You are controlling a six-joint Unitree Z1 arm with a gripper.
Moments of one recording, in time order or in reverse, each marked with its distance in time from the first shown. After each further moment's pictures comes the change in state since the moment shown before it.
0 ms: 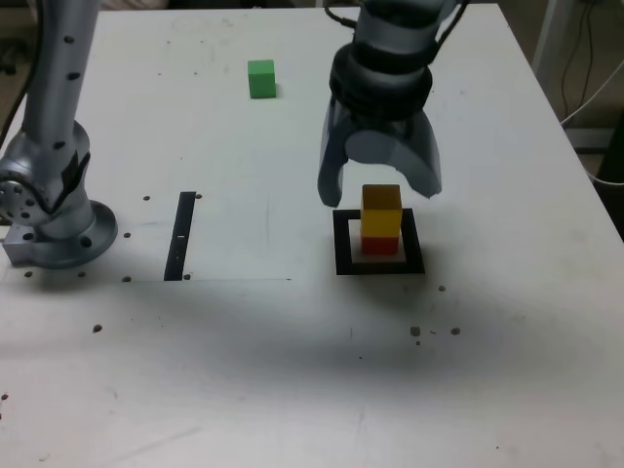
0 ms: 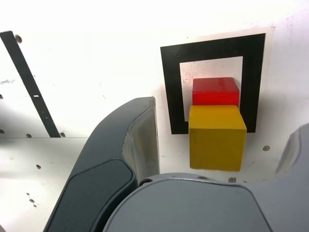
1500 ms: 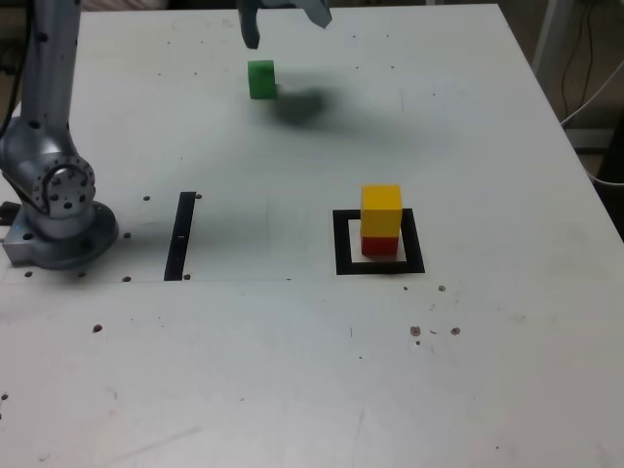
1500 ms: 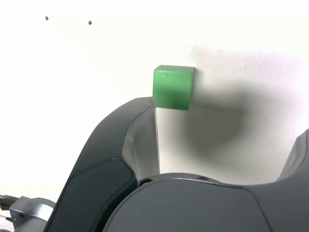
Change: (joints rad) arm 0.893 -0.021 -0.032 -0.113 0.187 0.630
